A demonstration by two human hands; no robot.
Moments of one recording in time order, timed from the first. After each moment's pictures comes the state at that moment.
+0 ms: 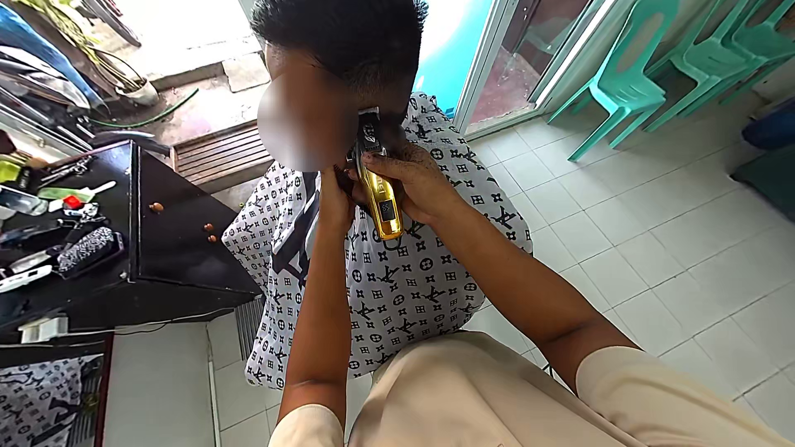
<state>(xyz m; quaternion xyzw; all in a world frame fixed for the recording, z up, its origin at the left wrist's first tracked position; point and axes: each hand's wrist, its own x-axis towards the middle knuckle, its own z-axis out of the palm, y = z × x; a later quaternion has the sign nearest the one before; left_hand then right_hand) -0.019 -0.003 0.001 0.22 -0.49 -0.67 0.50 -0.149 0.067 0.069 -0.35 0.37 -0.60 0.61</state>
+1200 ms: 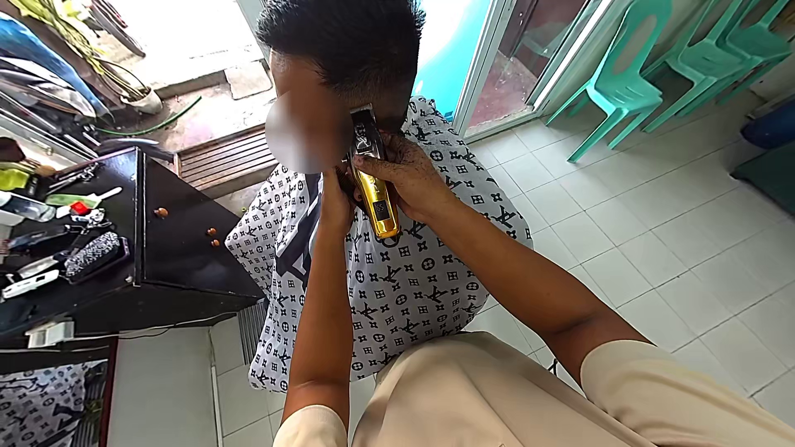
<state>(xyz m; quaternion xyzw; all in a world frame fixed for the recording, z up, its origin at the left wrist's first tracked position) -0.014 0.000 0.004 0.25 -0.52 -0.65 0.50 -0.141 0.063 0.075 -0.40 0.41 -0.60 0.56</state>
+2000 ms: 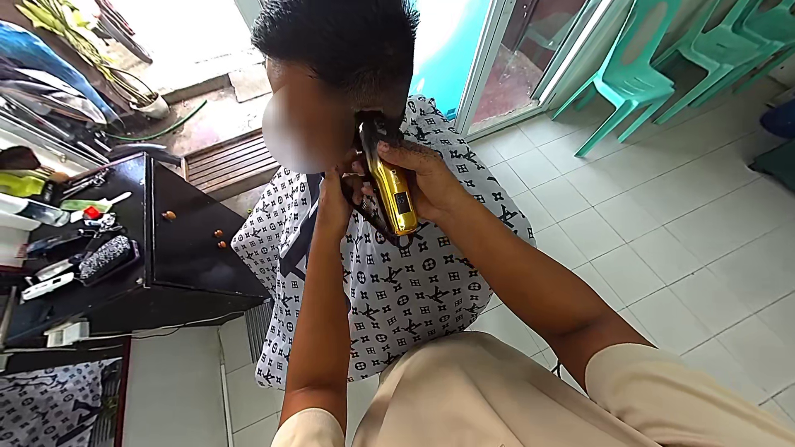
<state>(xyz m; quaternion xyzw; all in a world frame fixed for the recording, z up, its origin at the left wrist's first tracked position) -0.005 -0.005 0.001 0.23 -0.58 -0.62 0.47 -0.163 0.072 0.075 -0.32 0.30 -0.62 0.65</state>
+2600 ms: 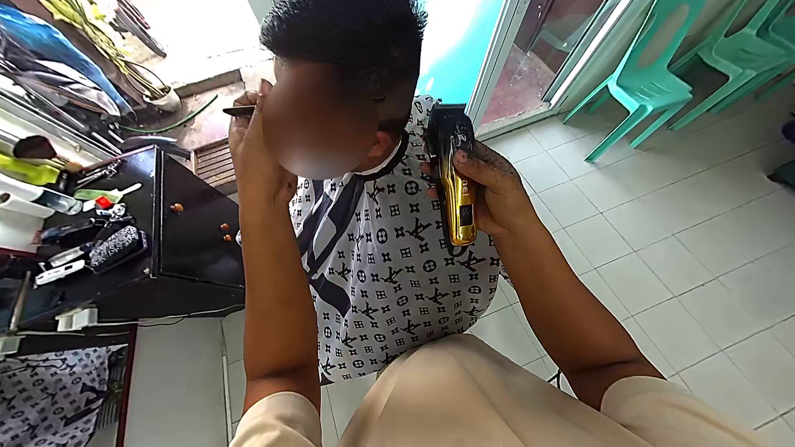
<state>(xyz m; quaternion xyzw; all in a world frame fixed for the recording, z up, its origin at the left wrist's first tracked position) 0.032 -0.030 0.109 0.30 -0.47 -0.58 0.59 -0.223 0.120 0.065 -0.35 0.34 -0.67 0.56</state>
